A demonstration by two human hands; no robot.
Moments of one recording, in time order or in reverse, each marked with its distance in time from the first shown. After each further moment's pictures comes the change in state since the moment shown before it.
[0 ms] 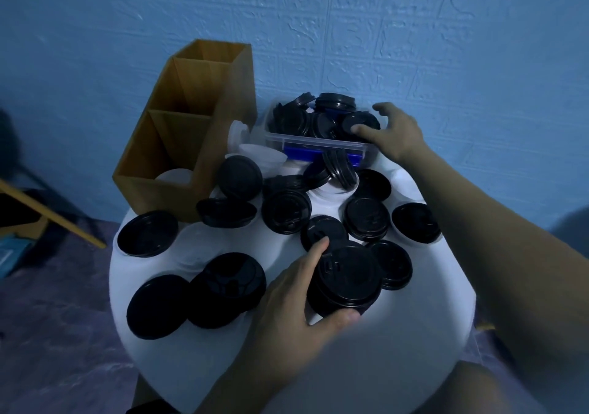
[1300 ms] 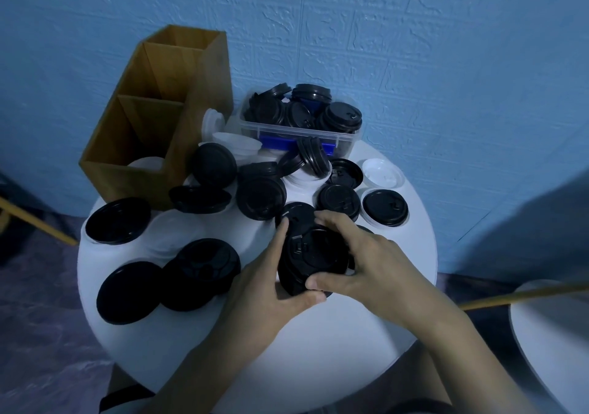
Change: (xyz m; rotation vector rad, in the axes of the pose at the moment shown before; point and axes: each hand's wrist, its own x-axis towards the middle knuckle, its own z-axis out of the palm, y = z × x) left_hand 0.003 -0.001 0.002 -0.058 0.014 -0.064; right_hand -0.241 -0.018 -0.014 0.030 -0.424 -0.186
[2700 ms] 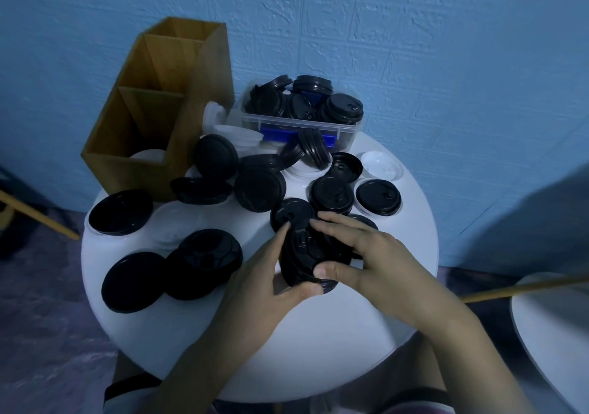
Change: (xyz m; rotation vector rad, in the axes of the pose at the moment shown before) left_hand -0.010 0.010 -0.005 -0.029 -0.025 0.018; right_hand -0.009 0.005 0.002 0.013 -0.034 -0.034
